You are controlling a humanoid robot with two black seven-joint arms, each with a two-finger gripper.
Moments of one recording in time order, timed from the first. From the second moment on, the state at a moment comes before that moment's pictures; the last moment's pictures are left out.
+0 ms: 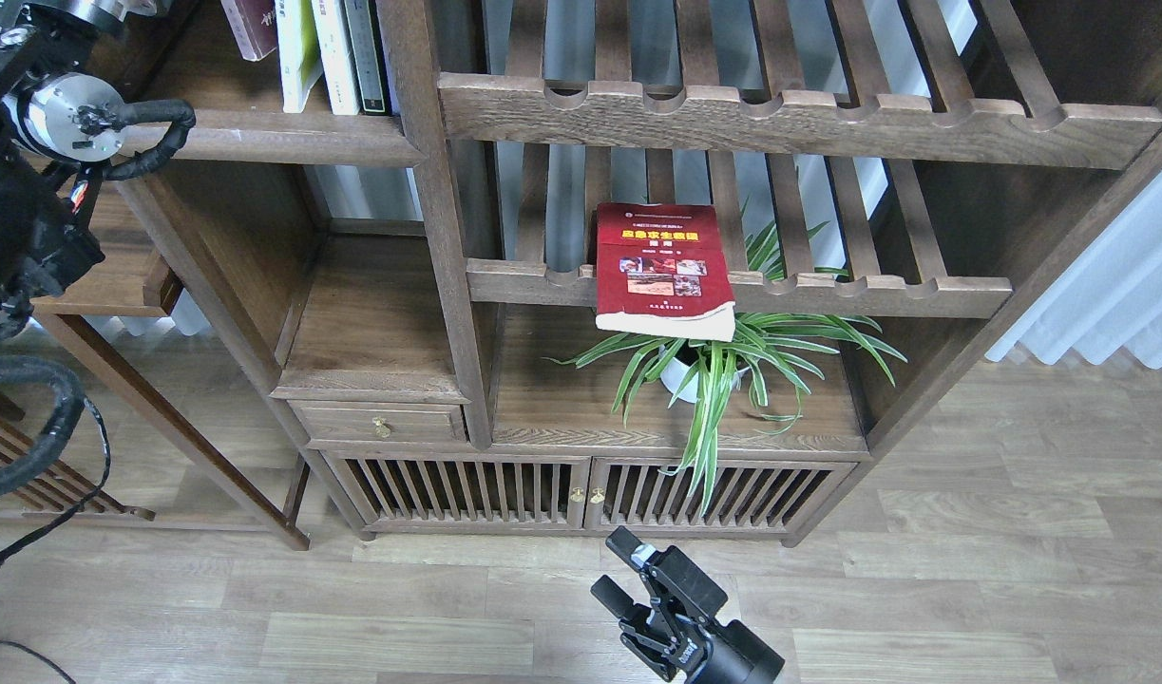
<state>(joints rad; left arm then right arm) -1.24 0.21 -0.95 -0.33 0.57 -0.46 -0.49 -0.26 -0.11 0.86 1.27 0.37 0.58 -0.29</state>
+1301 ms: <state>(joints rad) -0.93 0.39 -1.08 -0.86 0.57 -0.36 -0.49 -0.26 -0.11 0.86 1.27 0.39 0.58 -0.27</state>
